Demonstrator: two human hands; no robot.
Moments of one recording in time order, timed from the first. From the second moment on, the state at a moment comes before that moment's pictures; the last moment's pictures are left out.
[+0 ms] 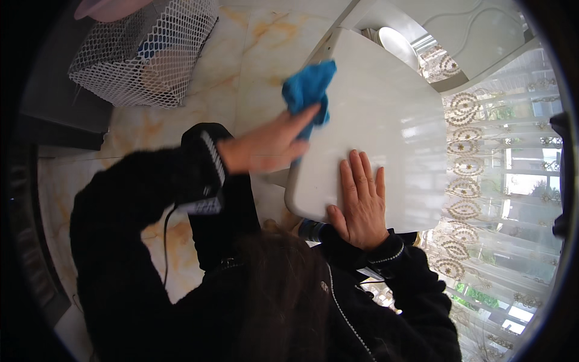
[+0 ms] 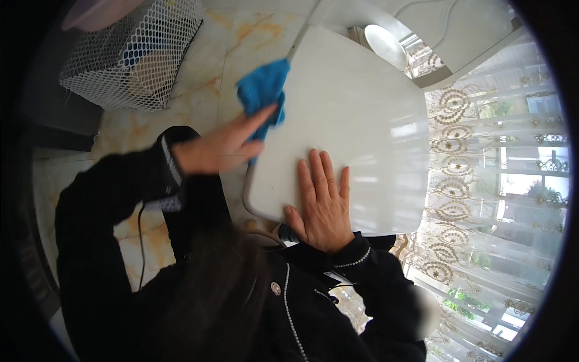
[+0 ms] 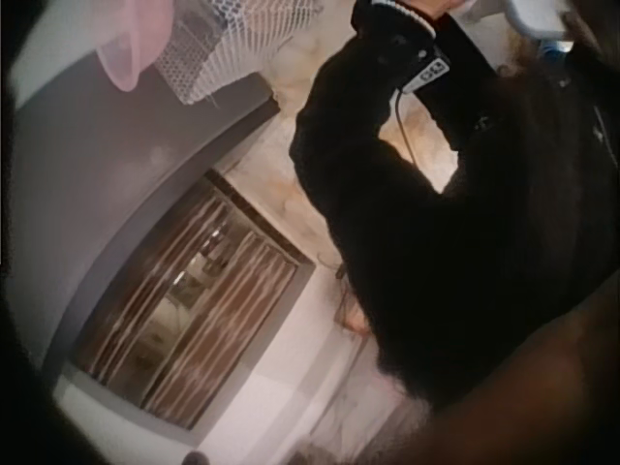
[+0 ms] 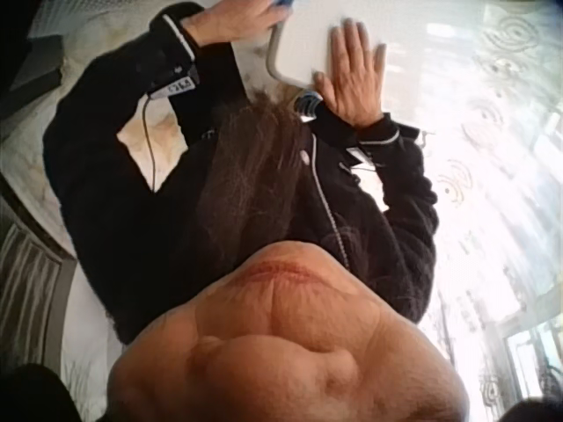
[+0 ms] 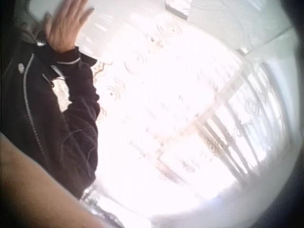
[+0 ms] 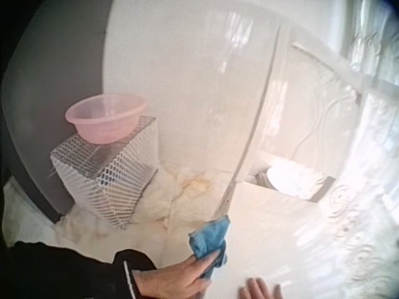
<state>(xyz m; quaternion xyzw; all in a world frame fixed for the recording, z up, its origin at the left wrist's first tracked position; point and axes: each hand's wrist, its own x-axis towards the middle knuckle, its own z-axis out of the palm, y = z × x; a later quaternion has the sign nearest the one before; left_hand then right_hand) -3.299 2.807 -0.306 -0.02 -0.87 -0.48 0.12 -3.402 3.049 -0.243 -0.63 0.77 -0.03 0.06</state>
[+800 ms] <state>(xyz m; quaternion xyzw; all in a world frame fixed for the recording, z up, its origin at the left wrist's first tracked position) -3.343 2.842 -0.270 -0.28 -0.92 -0.21 0.17 -3.415 3.066 -0.243 -0.62 0.77 -0.12 0.07</state>
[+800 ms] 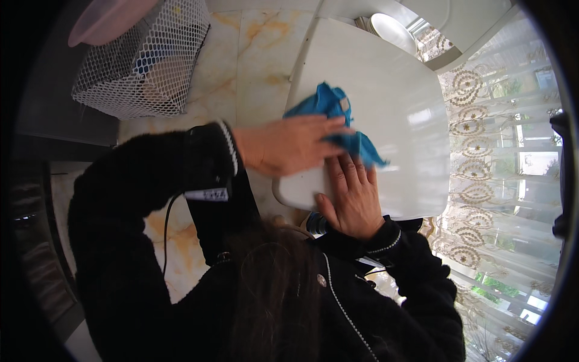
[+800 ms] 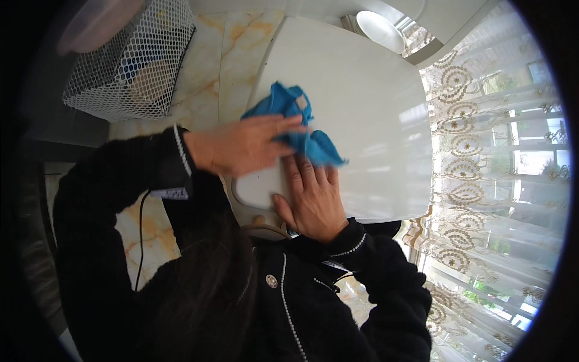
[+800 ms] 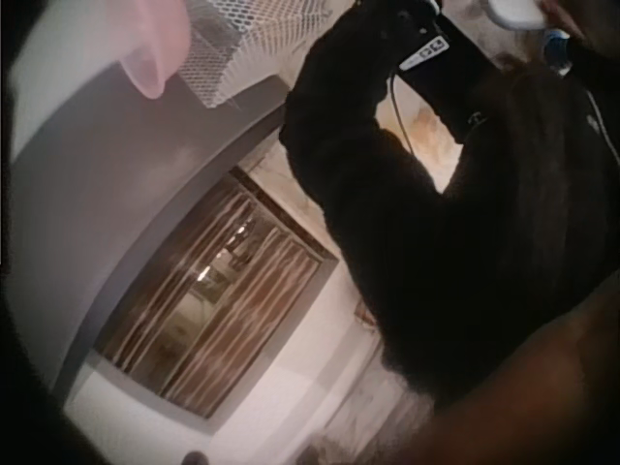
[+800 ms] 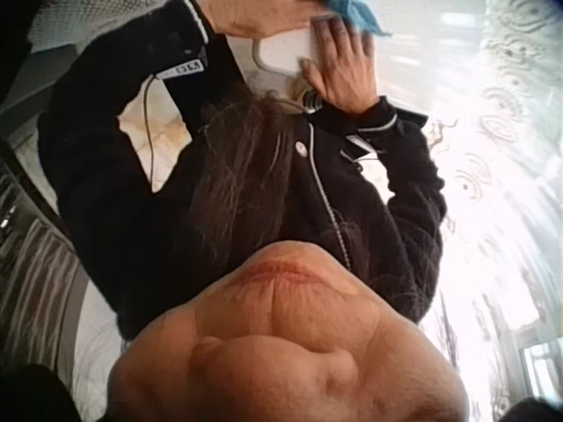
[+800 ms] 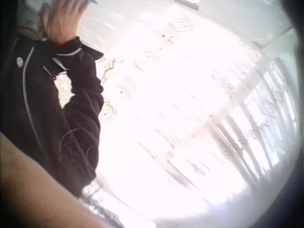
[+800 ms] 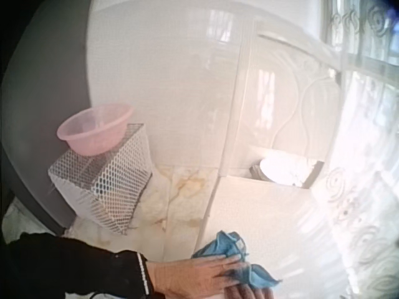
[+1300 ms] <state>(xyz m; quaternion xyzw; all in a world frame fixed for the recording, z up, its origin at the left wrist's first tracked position) -3.420 2.850 -0.239 -0.16 -0.98 -0.07 -0.01 -3.442 3.090 -0.233 -0.60 0.77 -0.21 0.02</state>
